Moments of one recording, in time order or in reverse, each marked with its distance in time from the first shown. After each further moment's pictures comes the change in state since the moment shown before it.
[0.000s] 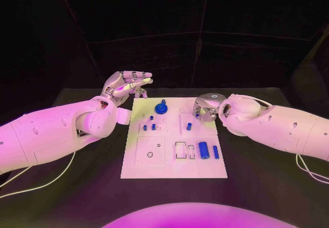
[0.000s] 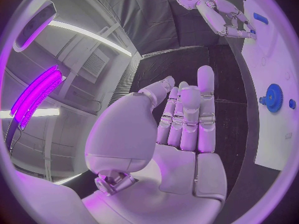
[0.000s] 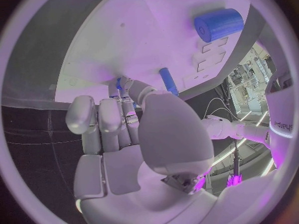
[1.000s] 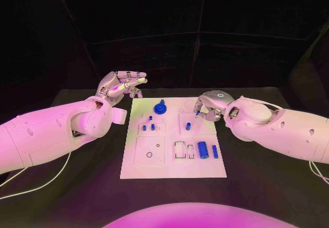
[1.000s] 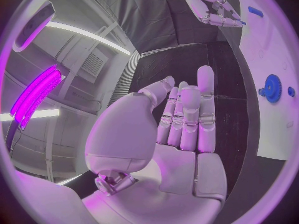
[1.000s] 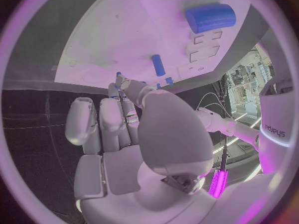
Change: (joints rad) left arm 0.000 -0.013 0.000 -0.018 0.001 0.000 0.000; left_hand 0.000 0.000 -0.003 -0.003 0.000 0.000 0.000 0.000 0.000 0.000 0.000 0.004 0.001 0.000 0.000 0.000 -0.004 0.000 0.000 0.000 -0.004 -0.003; right arm -0.005 -0.110 -0.001 0.152 -0.038 -0.165 -0.014; right_hand 0.009 0.008 0.071 -0.055 -0.029 0.035 -0.011 0.011 0.000 0.018 0.009 0.014 0.006 0.003 -0.010 0.009 -0.024 -0.016 0.042 -0.010 0.062 0.088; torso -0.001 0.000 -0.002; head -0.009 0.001
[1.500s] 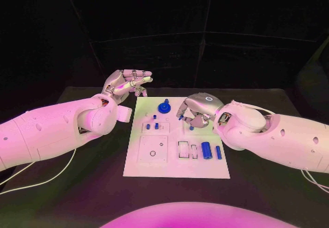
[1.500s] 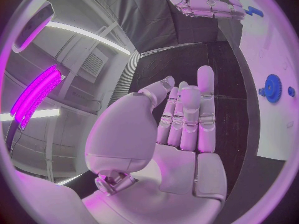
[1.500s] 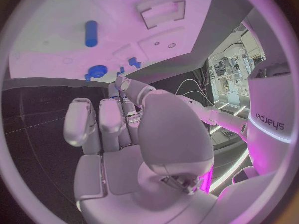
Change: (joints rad) left arm 0.000 0.006 0.000 -0.004 0.000 0.000 0.000; left_hand 0.000 0.000 0.000 0.000 0.000 0.000 0.000 0.000 0.000 0.000 0.000 0.000 0.000 0.000 0.000 0.000 0.000 0.000 0.000 0.000 0.000 0.000; right arm 0.002 0.032 0.007 0.181 0.031 -0.037 0.000; right_hand 0.000 0.000 0.002 -0.003 -0.005 0.000 0.000 0.000 0.000 0.000 0.000 -0.001 0.000 0.000 0.000 0.004 0.001 -0.016 0.000 0.000 0.004 0.006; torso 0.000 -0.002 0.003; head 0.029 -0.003
